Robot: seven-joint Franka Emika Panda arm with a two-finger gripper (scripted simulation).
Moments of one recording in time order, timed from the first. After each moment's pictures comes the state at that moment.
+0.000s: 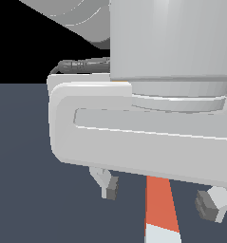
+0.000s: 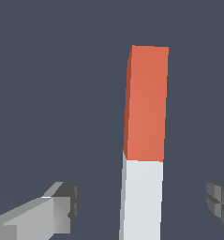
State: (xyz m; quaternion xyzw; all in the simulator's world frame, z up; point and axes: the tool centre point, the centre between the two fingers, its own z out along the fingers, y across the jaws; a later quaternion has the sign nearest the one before) arm 0.043 -0.207 0.088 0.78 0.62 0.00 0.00
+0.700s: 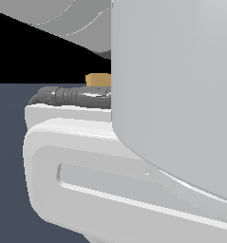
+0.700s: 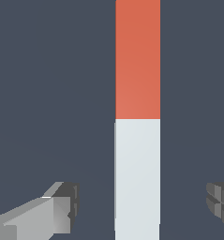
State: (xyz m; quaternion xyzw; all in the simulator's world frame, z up) arm 0.043 -0.249 0.068 0.80 0.60 0.00 0.00
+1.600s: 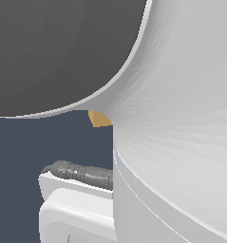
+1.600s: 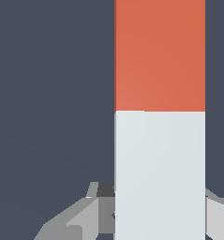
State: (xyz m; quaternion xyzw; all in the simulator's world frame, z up) arm 0.044 -0.252 0.018 0.80 0.60 0.00 0.00
